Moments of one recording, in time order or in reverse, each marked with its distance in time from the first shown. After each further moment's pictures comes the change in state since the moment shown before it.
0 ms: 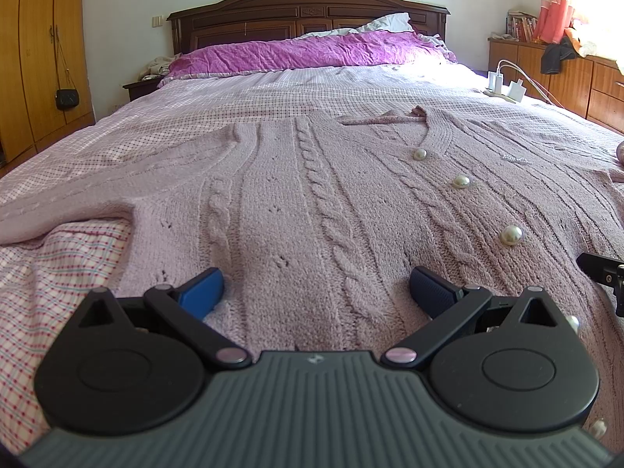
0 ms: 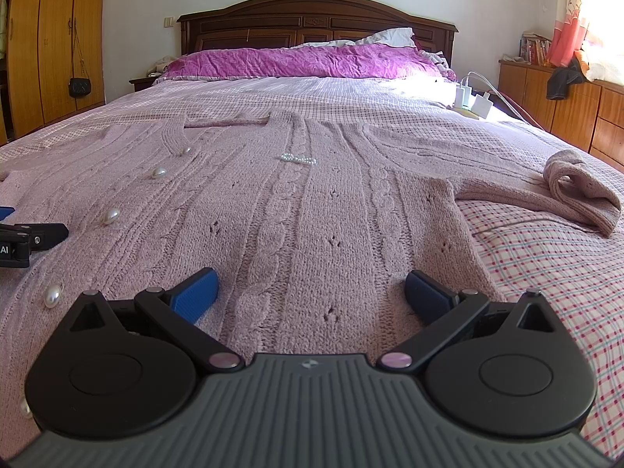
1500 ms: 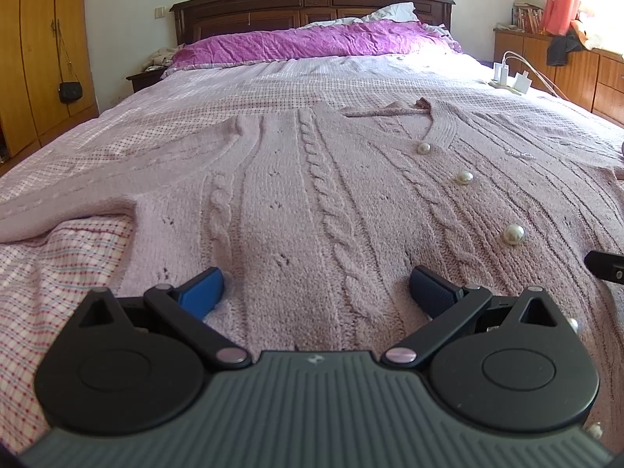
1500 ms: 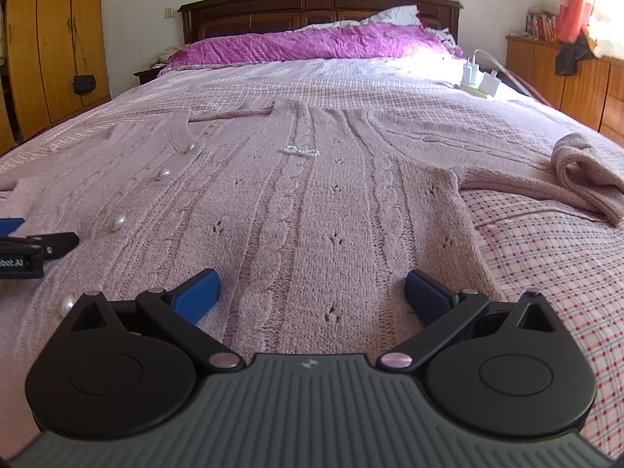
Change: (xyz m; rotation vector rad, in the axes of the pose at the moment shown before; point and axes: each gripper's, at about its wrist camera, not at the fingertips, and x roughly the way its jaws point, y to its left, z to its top) left arm 0.002 0.000 0.006 -0.001 0.042 0.015; right arm 0.002 -0.013 0.016 0.049 0.084 0.064
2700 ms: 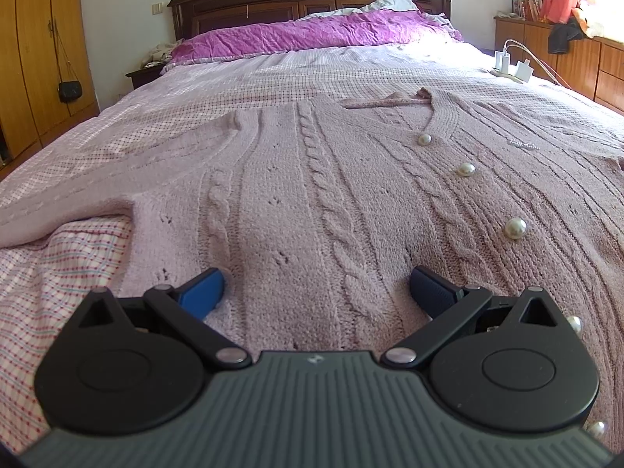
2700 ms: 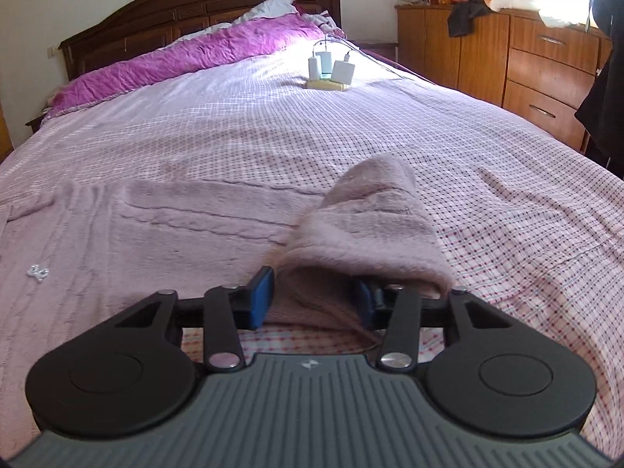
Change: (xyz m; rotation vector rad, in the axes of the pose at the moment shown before) left arm 0.003 -0.005 0.001 0.021 0.027 0.016; right arm 0.034 -0.217 0.069 0.202 0.019 -0.275
